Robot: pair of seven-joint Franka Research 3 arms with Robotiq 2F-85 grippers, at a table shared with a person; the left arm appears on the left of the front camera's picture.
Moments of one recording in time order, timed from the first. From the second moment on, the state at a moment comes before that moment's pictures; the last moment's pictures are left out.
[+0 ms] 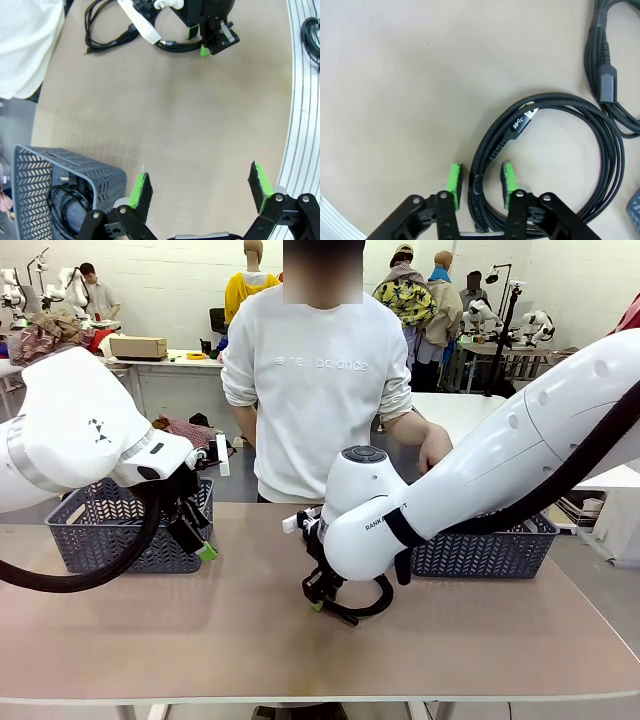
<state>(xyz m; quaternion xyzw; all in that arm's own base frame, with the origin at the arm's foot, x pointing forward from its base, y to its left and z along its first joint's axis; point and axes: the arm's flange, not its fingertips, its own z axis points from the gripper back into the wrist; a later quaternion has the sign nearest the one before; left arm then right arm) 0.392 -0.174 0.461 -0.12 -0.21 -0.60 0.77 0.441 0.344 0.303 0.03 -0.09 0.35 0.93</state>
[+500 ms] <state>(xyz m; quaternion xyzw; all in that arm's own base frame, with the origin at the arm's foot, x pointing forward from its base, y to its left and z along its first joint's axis) 0.392 -0.174 0.461 -0.12 -0.21 -0.60 0.77 0.440 0.345 0.306 0.04 -0.09 0.34 0.94</state>
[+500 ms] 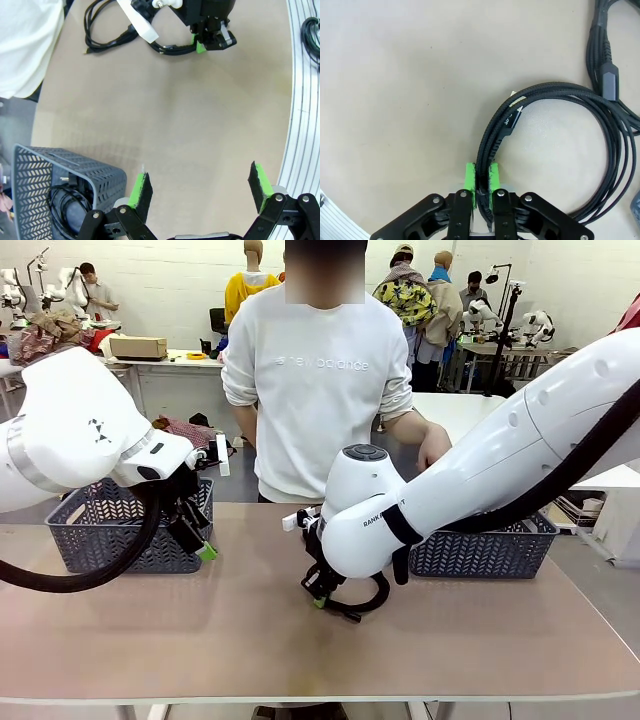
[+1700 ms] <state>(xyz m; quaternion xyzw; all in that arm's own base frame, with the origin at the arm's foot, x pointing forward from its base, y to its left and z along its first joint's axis) 0.392 -0.174 0.461 -0.12 -0.21 -0.60 0.77 0.411 0.275 0.484 -0.01 -0.13 0.51 0.85</state>
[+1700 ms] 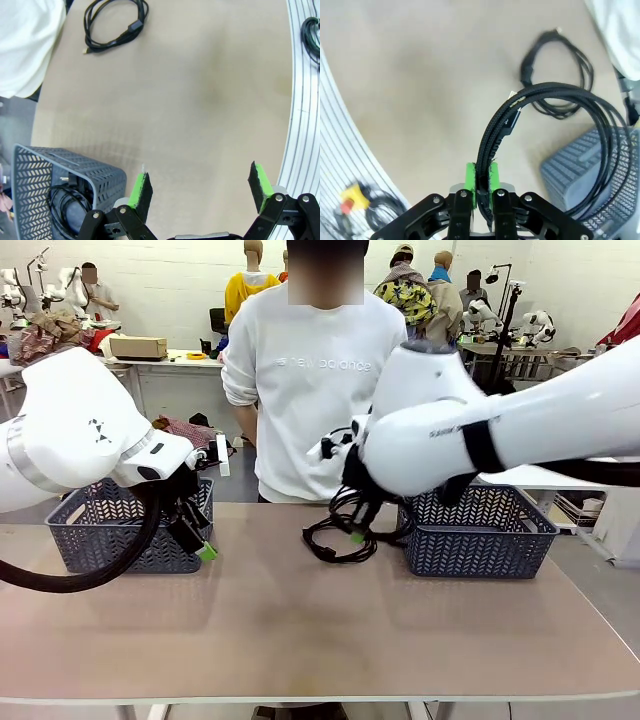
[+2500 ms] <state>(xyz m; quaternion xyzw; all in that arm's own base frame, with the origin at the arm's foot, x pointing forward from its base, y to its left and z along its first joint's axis) 0.392 -0.174 0.461 -0.12 -0.21 -0.60 0.77 0.522 0.115 0.521 -0.04 -0.10 0.63 0.77</state>
